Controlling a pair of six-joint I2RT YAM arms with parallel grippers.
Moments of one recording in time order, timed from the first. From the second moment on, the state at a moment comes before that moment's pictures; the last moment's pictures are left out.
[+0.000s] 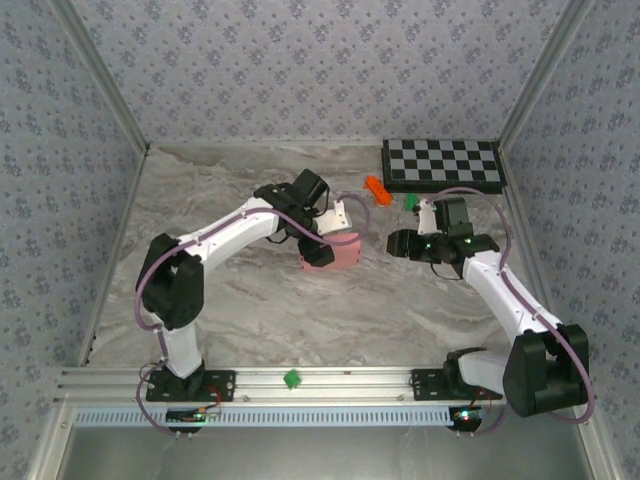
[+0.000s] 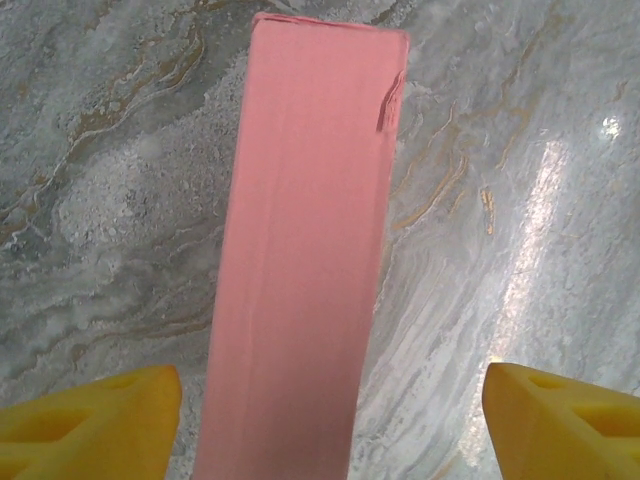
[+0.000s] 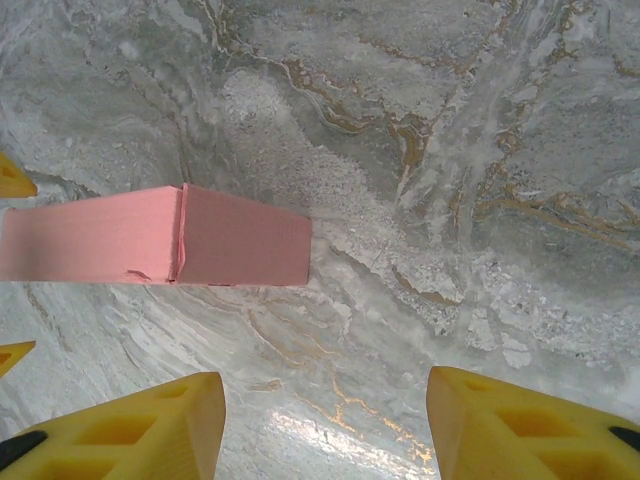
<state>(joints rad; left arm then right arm) -0.72 1.84 1.53 -0.85 0.23 0.55 0.18 1.20 0.82 -0.52 -0.40 0.29</state>
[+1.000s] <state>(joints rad) -0.72 1.97 1.59 -0.84 0.26 0.65 0.16 1.21 0.80 -0.52 -0.41 0.29</state>
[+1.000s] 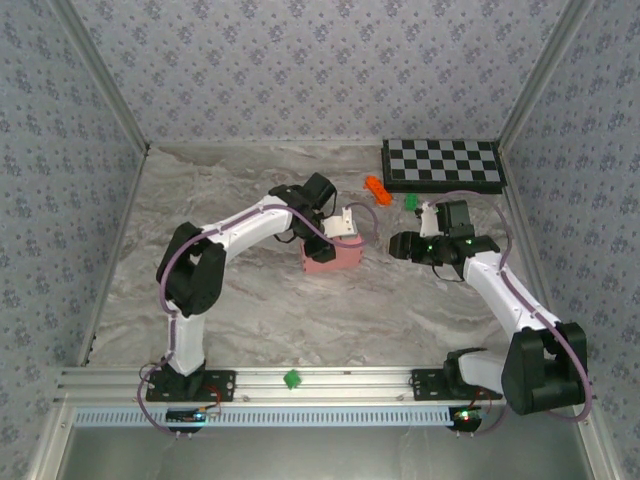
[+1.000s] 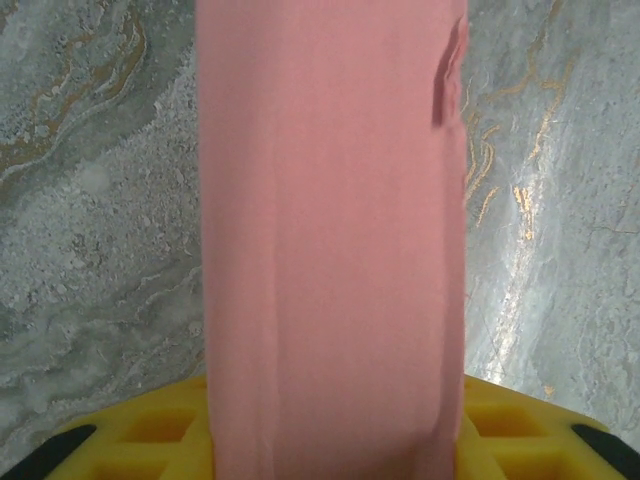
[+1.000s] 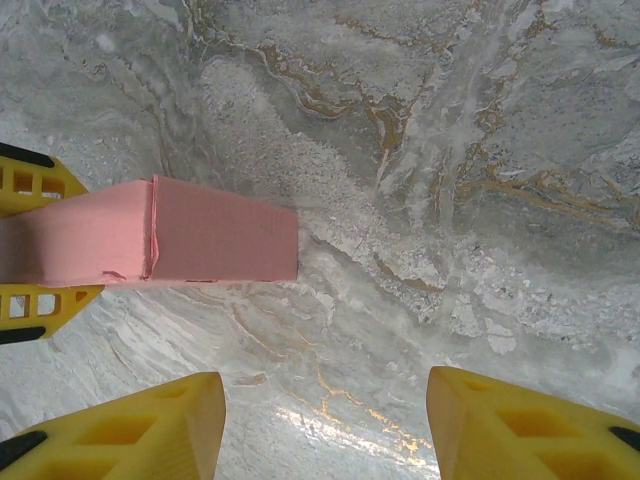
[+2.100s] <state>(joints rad) -0.73 1.75 1.17 -0.33 -0.29 0.71 0.14 1.22 0.78 -0.52 -0.41 0.29</state>
